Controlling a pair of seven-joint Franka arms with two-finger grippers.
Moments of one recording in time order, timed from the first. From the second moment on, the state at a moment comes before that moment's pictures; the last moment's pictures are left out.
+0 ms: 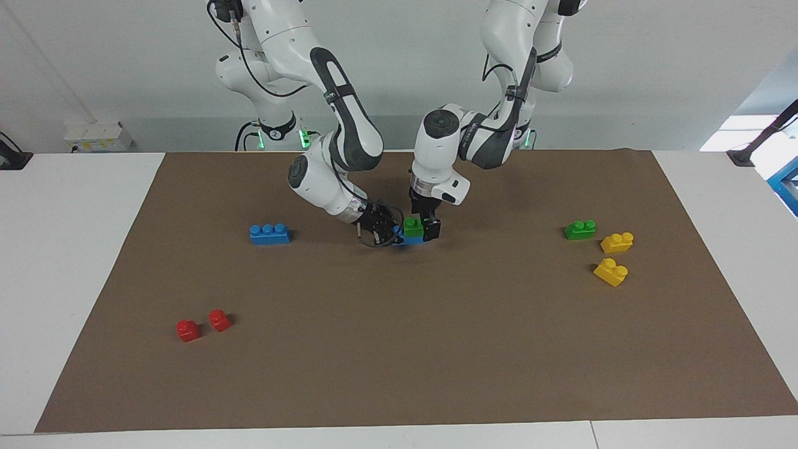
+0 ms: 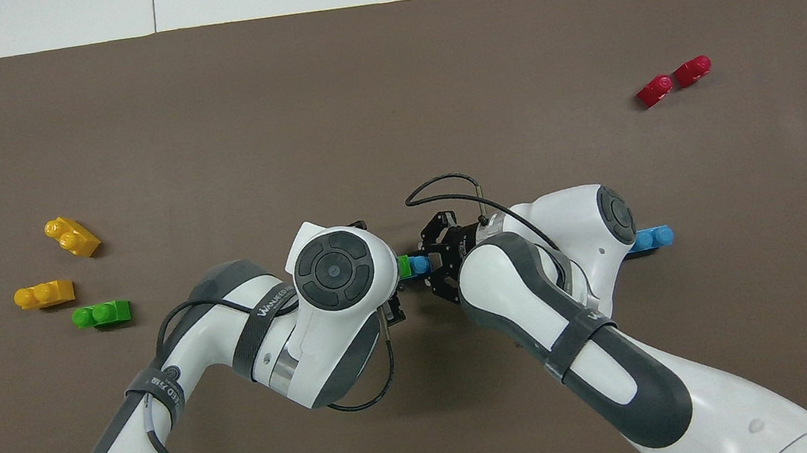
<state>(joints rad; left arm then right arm) -0.66 0.21 -0.05 -2.05 -0.03 2.33 -2.45 0.54 0.29 -0.01 -2.15 1.10 2.48 1.17</state>
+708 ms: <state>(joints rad) -0.67 0.21 -0.05 -2.05 0.02 2.33 -2.45 0.54 0.29 -0.01 -2.15 1.10 2.49 1.15</state>
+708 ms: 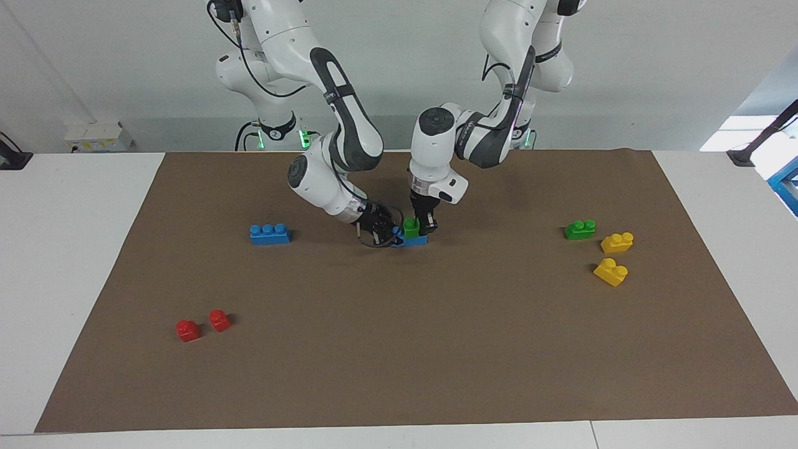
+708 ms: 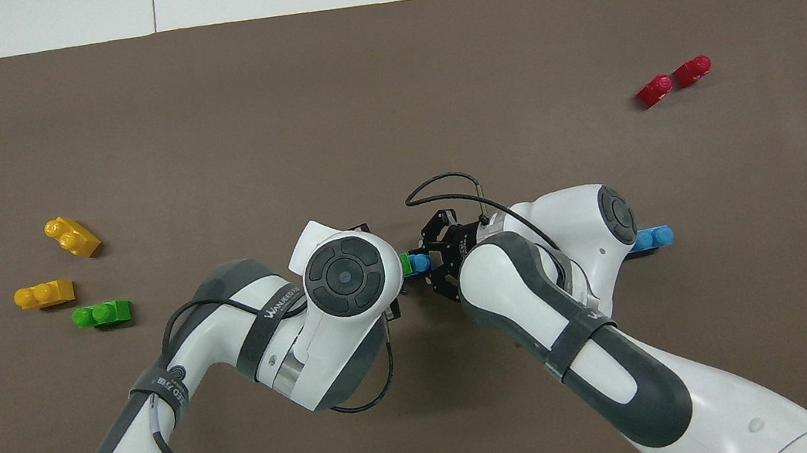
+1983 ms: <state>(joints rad) -0.56 0.02 -0.02 -1.98 0.02 2.08 -2.27 0.54 0.29 -0.01 -2.14 1.11 2.49 1.15</state>
